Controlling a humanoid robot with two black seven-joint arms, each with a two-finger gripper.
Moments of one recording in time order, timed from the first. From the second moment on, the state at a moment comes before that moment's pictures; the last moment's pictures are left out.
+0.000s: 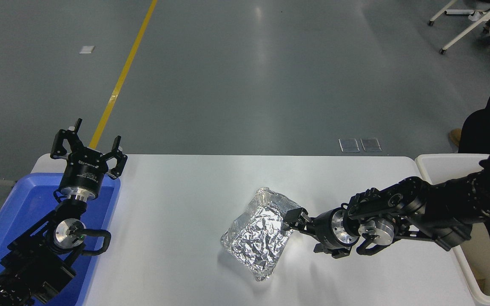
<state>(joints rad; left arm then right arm) -0.54 0.24 -0.95 -0.52 0.00 -0.56 -0.50 1.30 -0.17 -0.81 1.22 0.17 -0.03 -0.02</state>
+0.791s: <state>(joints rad) -0.54 0.24 -0.95 -0.52 0.00 -0.56 -0.50 1.19 -0.09 -0.75 1.20 0.15 -0.25 -0.02</state>
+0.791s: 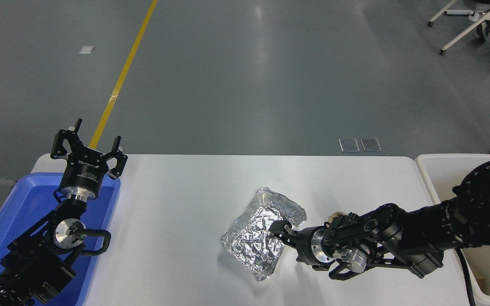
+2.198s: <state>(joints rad) -0.54 0.24 -0.95 -0.52 0.00 -0.56 -0.50 1.22 -0.08 -0.81 1.20 -0.01 -0.33 -0.02</state>
